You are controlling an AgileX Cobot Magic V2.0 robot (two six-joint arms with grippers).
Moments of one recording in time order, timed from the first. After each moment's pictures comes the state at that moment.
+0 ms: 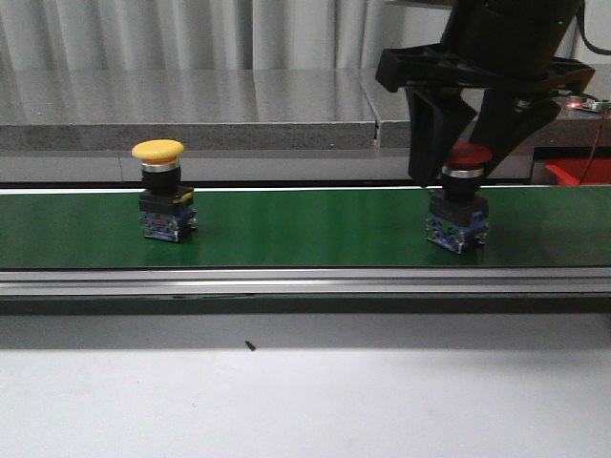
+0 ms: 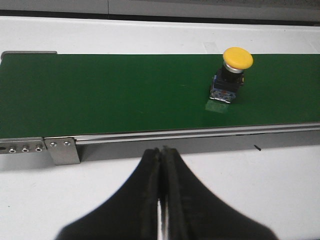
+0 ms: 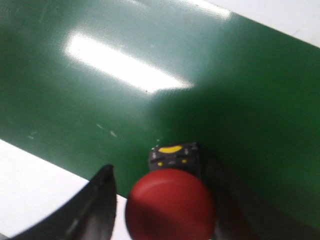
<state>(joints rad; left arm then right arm) -0.16 0.44 -0.56 -0.12 0.73 -0.01 0.38 1.67 -1.31 0.08 0.89 0.02</state>
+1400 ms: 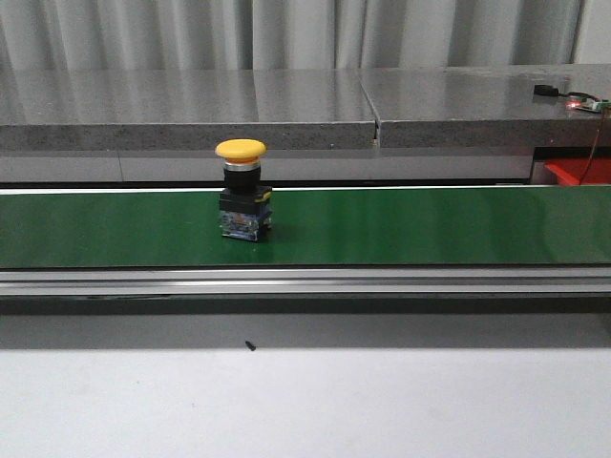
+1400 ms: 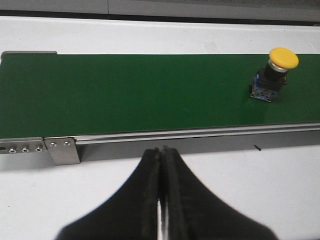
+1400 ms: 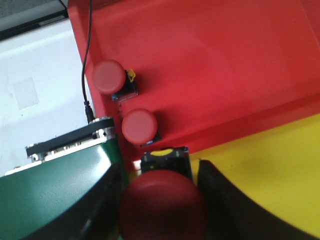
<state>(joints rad) -0.16 0.44 -0.56 -0.12 0.73 -0.01 -0.38 1.65 -1.57 0.07 0.98 0.02</state>
